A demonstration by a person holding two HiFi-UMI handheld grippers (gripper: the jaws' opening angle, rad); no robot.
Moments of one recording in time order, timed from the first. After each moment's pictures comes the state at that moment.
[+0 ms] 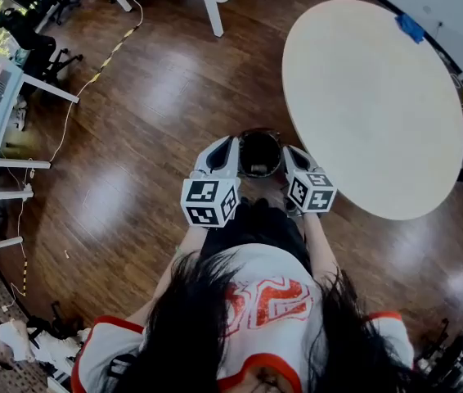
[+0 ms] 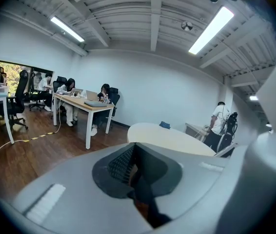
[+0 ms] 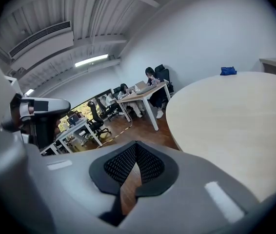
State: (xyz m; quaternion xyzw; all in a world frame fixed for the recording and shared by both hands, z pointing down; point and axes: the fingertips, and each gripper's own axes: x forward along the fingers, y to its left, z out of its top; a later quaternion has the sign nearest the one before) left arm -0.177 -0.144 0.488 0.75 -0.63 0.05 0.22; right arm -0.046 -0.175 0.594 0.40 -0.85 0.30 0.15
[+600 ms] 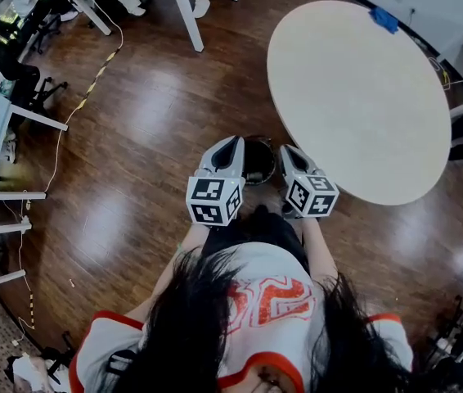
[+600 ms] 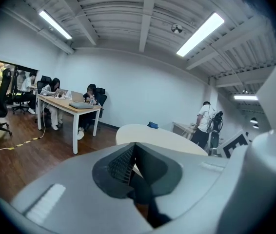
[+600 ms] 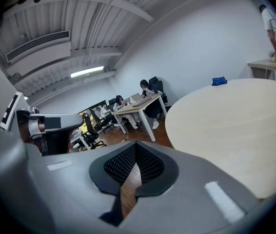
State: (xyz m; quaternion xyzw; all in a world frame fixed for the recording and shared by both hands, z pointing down) left arm -0.162 -0.162 0.475 0.80 -0.56 0.05 0.20; right arm -0.050 -0.174 0.543 0.45 -0.84 0.29 0.09
